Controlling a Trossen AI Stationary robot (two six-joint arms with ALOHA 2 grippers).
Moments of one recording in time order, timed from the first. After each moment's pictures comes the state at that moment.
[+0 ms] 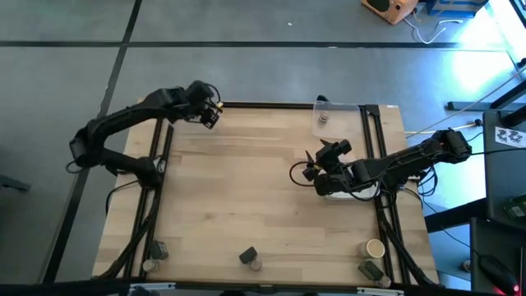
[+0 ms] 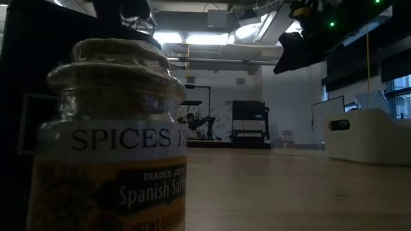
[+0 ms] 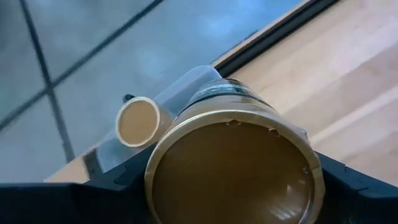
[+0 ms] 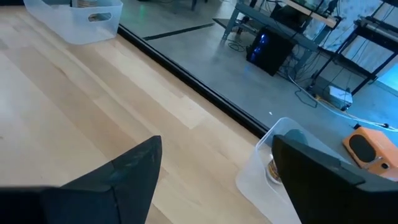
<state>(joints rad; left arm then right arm) 0.62 1.27 1.17 -0.94 -0.48 -0.22 0.27 1.31 0.82 -0.51 1.12 0.64</state>
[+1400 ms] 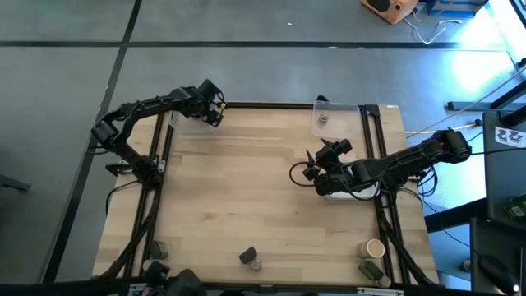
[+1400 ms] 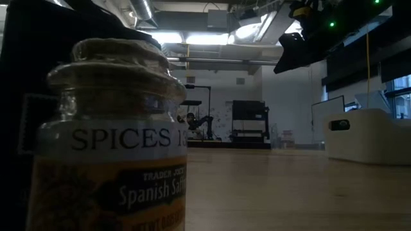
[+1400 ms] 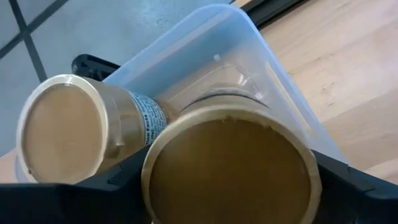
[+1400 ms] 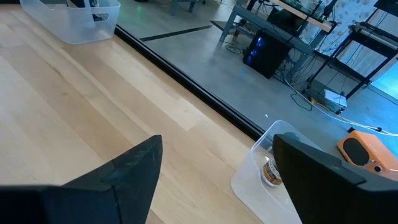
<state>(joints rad) 0.82 1.55 1.03 -0.68 -0.37 -0.15 0.27 1.31 0.82 -0.51 1.13 0.62</state>
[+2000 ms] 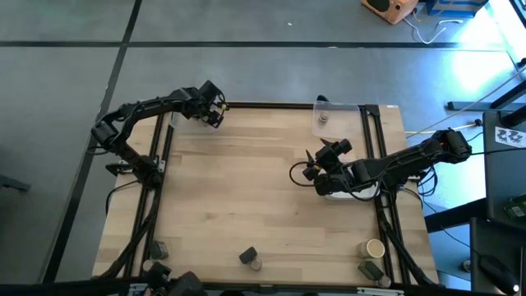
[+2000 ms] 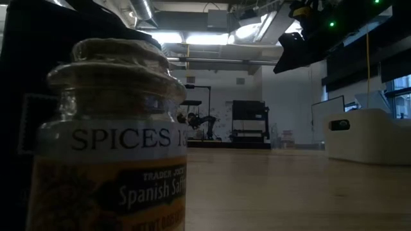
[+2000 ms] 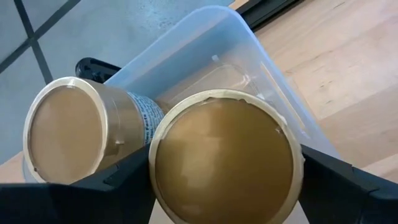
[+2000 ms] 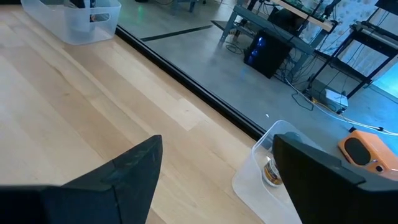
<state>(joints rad) 0.80 1.55 1.03 -0.69 -0.39 -0.15 0.27 1.31 0.82 -0.51 1.13 0.62</state>
